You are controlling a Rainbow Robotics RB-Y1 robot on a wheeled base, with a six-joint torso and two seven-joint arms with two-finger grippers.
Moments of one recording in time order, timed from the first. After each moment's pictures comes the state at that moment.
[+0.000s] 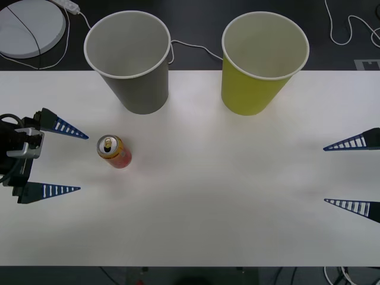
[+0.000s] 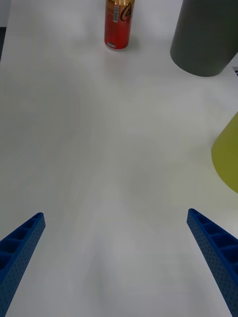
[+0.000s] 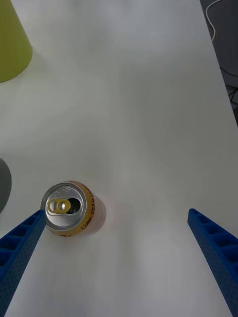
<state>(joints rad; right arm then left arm) 0.07 -0.72 -0.46 -1.80 1.52 -1.57 0.10 -0.12 0.89 0.22 -1.89 -1.56 -1.53 0.08</state>
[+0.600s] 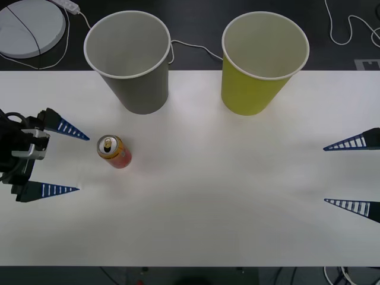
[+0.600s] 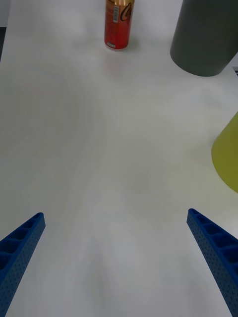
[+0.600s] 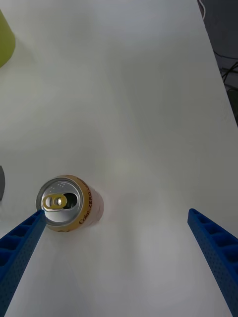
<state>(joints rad) 0.07 -0.72 -0.46 -1.80 1.52 -1.57 0.10 -0.16 0.93 0.17 -1.89 -1.59 -1.54 0.08</state>
